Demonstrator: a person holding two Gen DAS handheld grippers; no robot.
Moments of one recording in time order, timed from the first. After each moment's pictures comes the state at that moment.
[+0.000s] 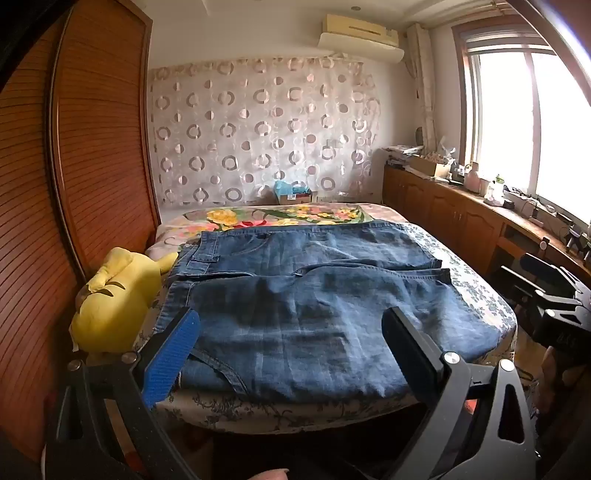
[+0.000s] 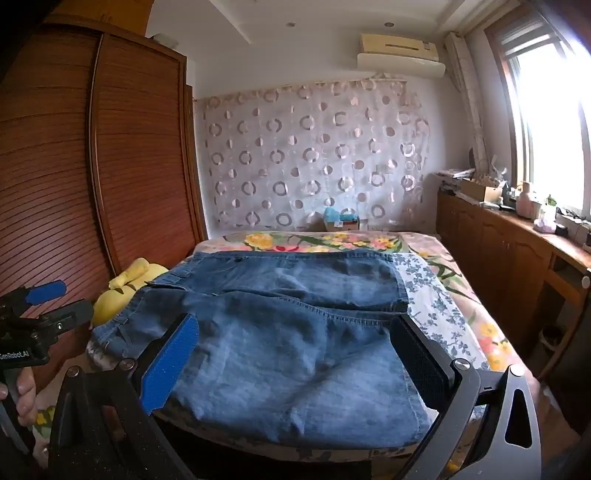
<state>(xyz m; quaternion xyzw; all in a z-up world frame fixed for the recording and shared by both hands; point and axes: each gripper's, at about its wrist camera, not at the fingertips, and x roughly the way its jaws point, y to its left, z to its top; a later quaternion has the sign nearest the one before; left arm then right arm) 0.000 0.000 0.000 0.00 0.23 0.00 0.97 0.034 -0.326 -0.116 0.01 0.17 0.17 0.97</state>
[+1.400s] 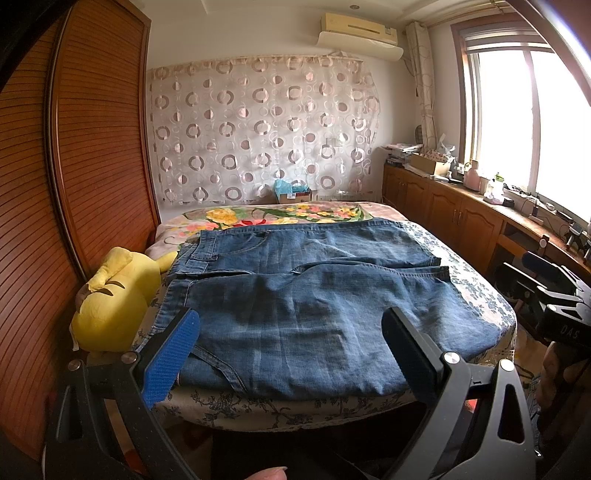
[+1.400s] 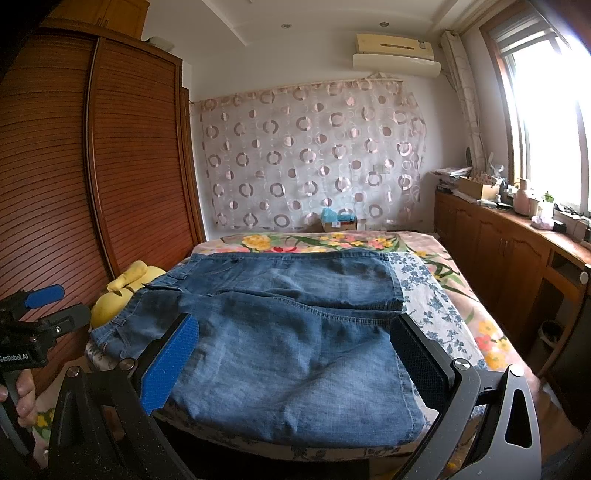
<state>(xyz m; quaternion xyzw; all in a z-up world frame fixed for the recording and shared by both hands) 0.000 0.000 0.000 0.00 0.24 0.00 0.97 0.032 -0.329 -0.116 0.01 0.17 0.16 0.97</state>
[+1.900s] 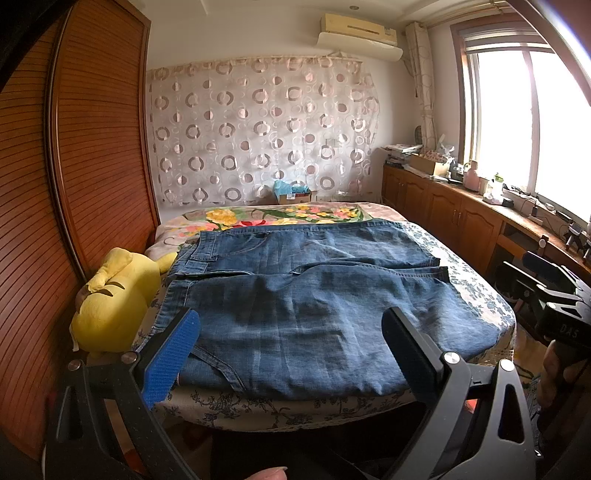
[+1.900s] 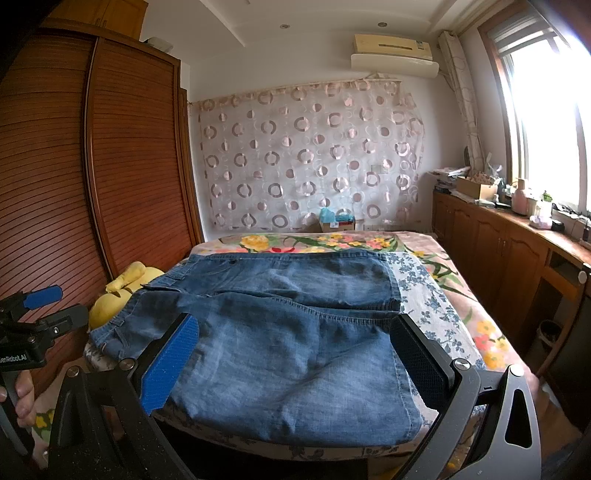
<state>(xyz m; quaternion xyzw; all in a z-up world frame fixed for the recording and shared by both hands) 0.000 0.000 0.000 0.00 0.24 0.00 0.97 0.031 -0.329 -0.115 0.01 0.17 0.16 0.97</state>
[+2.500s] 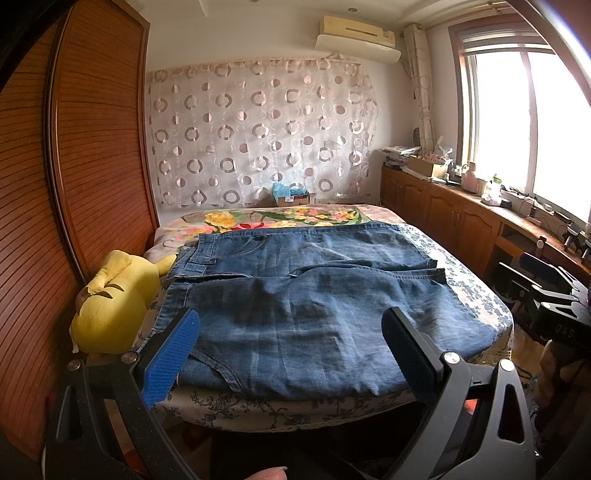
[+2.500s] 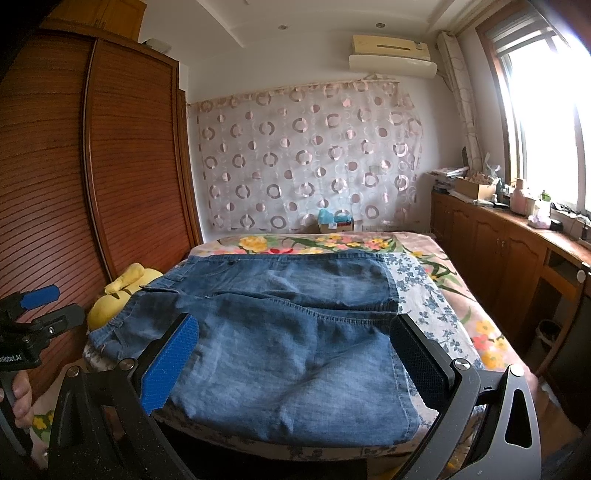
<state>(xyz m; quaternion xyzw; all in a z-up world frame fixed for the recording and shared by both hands) 0.000 0.000 0.000 0.00 0.24 0.00 0.97 0.032 -0.326 -0.115 0.01 0.16 0.16 0.97</state>
